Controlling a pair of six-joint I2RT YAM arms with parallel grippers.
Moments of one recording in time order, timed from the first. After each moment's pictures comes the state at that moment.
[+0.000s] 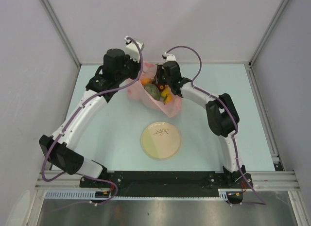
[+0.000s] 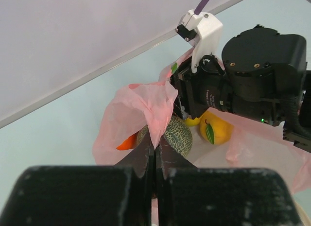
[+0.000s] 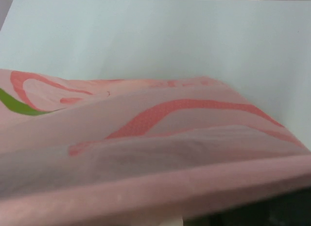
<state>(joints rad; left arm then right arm) -0.47 1.45 1.56 -0.41 0.01 0.10 0.58 2.16 1.73 0.03 0.09 0.41</state>
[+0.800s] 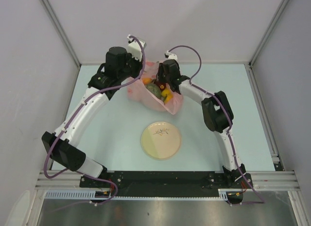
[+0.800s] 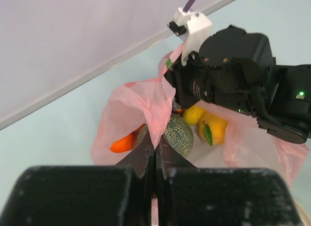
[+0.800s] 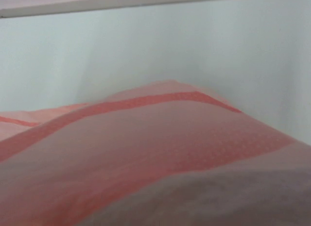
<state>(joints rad) -0.47 1.49 1.61 -0.44 0.02 0.11 0.55 2.30 1.89 -0.02 0.14 0.47</state>
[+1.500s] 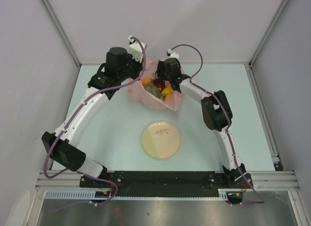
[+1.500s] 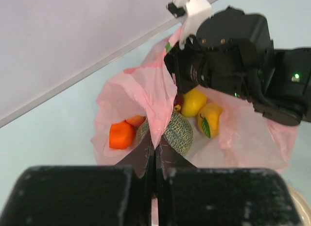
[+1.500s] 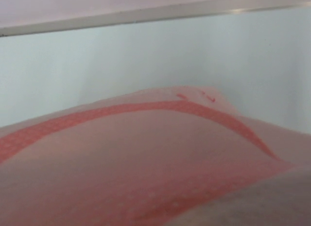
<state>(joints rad) -0.48 1.49 1.61 -0.46 0.03 0.13 0.54 2.33 1.91 -0.01 0.16 0.49</state>
